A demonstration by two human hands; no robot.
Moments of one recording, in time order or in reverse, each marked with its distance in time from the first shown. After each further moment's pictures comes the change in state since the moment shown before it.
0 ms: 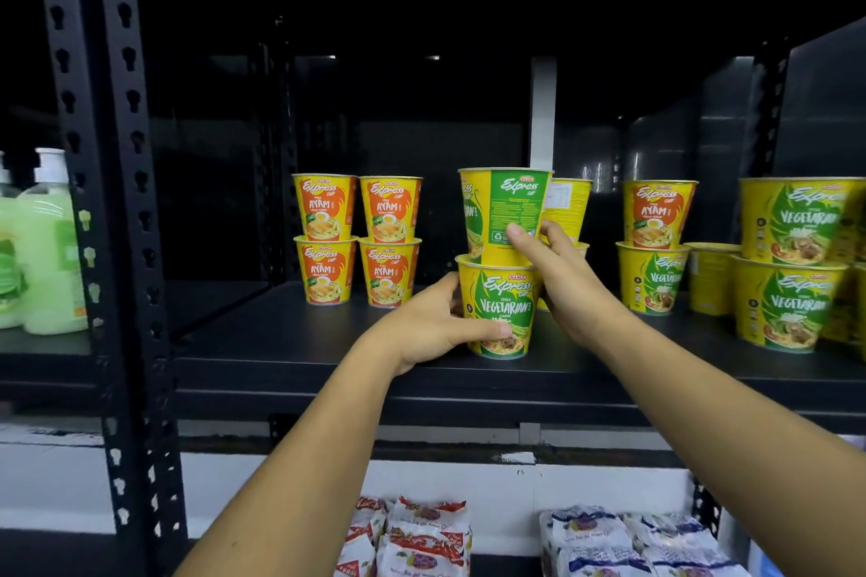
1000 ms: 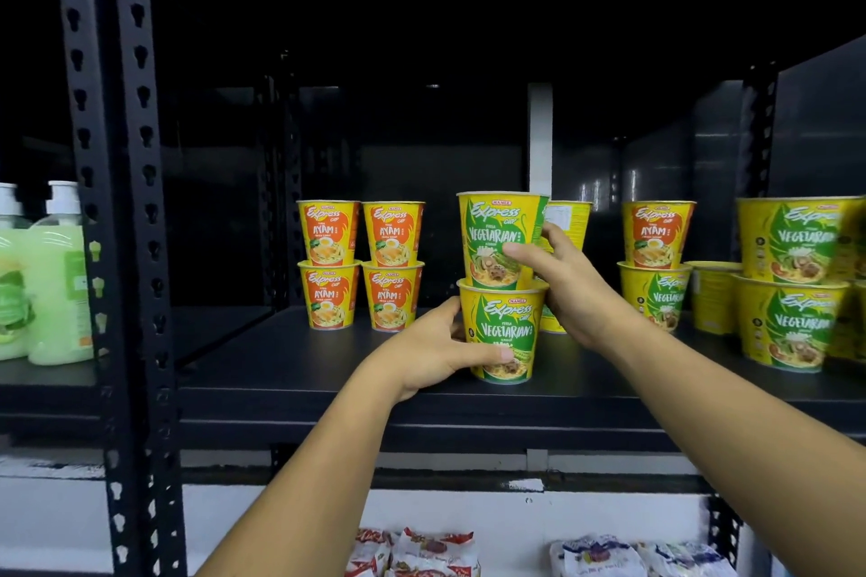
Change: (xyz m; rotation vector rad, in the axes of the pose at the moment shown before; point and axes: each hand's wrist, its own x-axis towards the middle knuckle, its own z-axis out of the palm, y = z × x) left_hand -0.004 0.002 -0.003 -0.021 -0.009 -0.019; right_hand 0.015 -0.013 -0.003 -0.006 -0.028 -0.033
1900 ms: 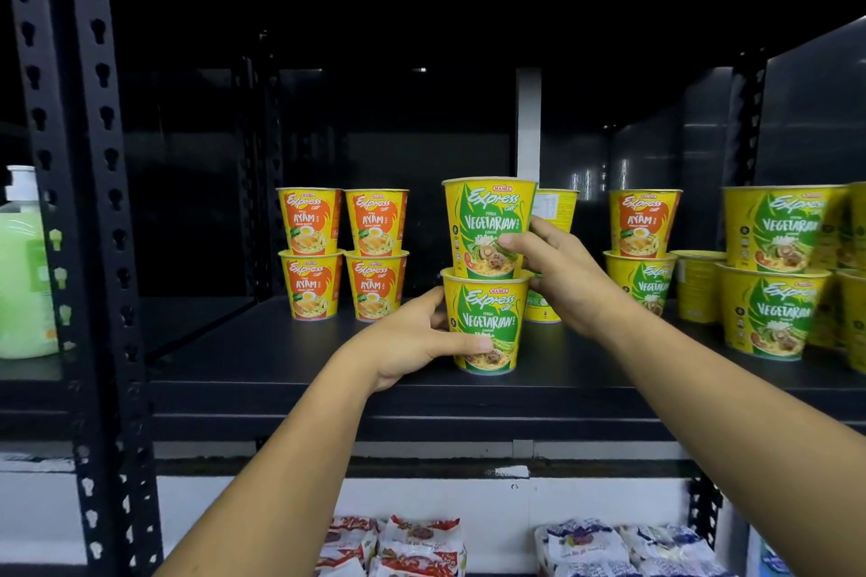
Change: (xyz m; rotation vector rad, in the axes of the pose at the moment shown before) left_hand 0.002 0.002 -0.001 -0.089 -0.040 -0.022; right_hand -0.001 -0.003 -0.015 -0.122 -0.020 -0.002
